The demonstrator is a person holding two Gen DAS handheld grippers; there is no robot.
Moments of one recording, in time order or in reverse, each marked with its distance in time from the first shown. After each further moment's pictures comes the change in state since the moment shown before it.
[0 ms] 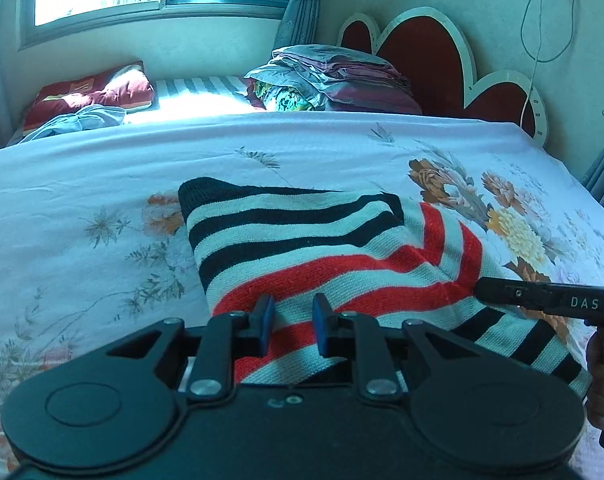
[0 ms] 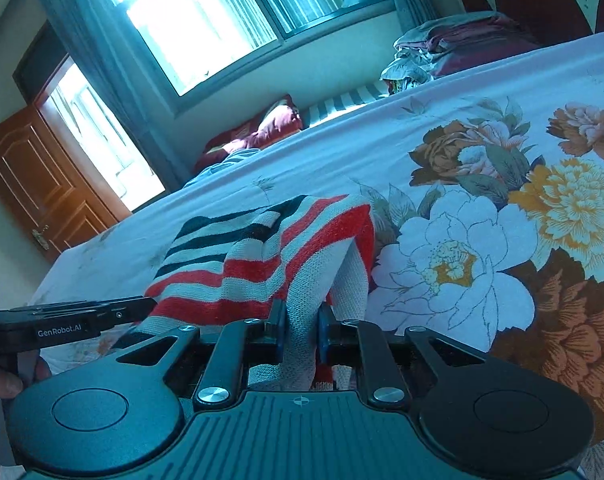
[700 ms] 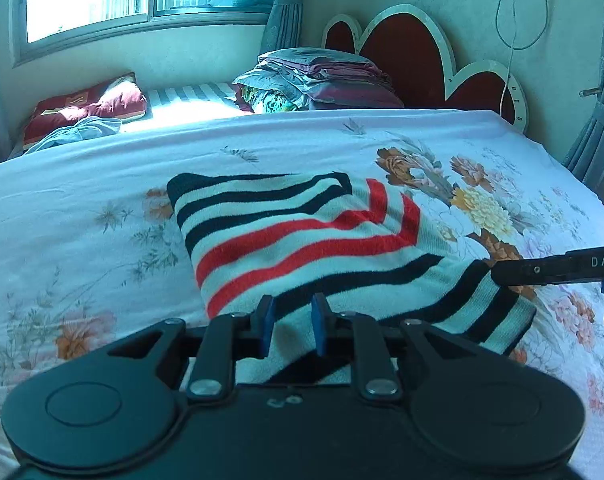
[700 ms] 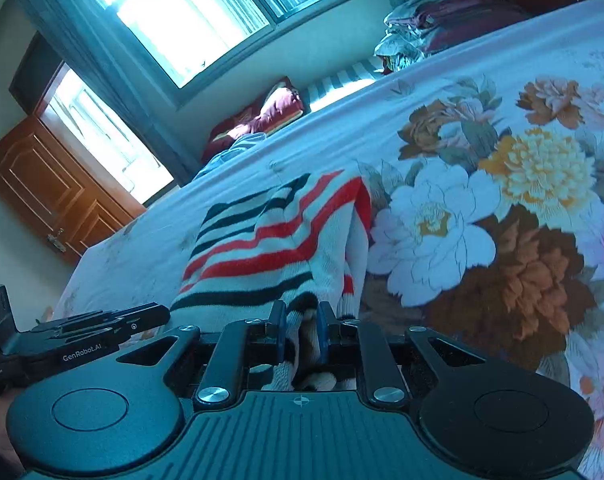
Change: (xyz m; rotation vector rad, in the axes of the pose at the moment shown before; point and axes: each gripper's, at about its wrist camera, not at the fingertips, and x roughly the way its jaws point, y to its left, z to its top) left arm -0.051 -0.029 -0.030 0.059 -0.005 0.005; right arm -0.068 0.006 -0.007 0.105 0.085 0.046
